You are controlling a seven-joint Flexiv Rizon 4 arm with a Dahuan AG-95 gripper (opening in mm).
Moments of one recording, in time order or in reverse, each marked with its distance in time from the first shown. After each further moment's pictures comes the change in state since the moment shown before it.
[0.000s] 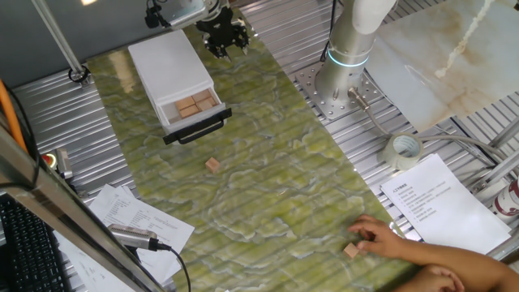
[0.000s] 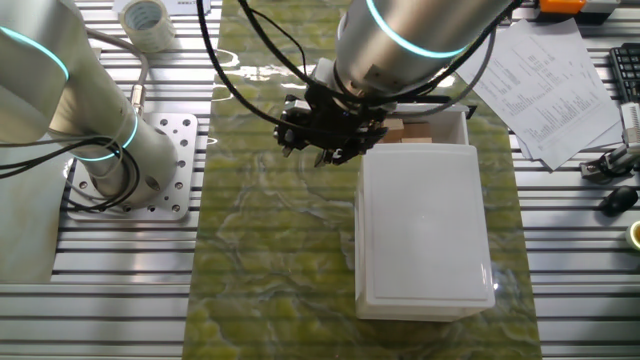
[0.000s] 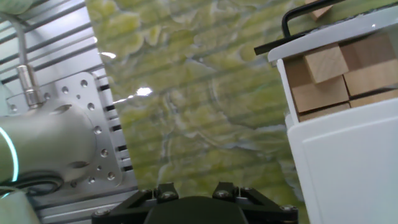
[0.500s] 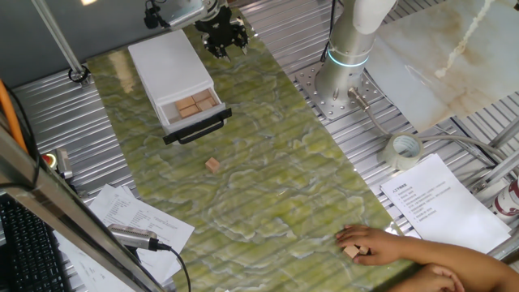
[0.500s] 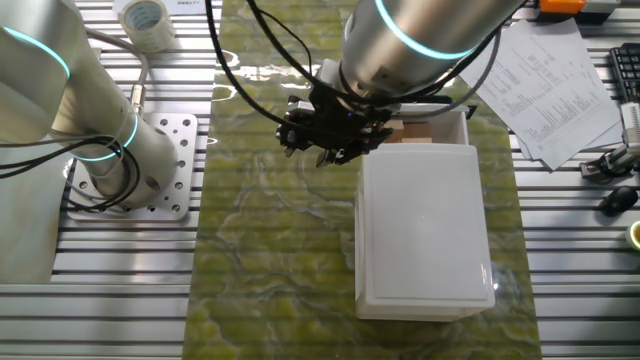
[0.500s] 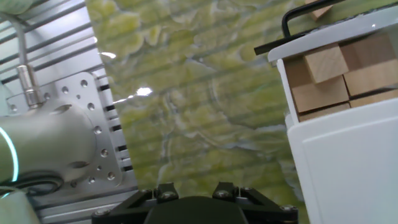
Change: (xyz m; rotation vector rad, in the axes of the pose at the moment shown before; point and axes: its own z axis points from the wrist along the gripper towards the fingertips) arm 0.000 0.001 0.000 -0.003 -0.003 -0.034
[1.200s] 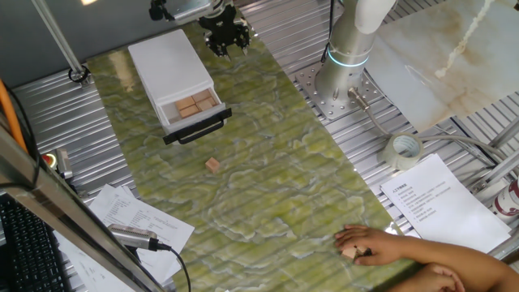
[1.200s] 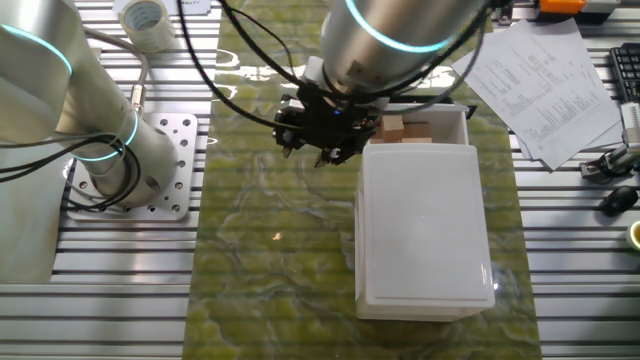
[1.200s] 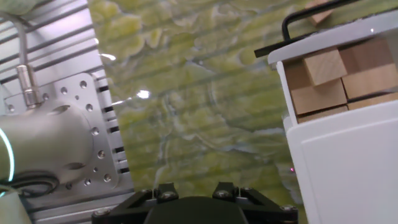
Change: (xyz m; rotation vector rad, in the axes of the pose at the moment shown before) arm 0.000 0.002 0.001 0.068 0.012 0.077
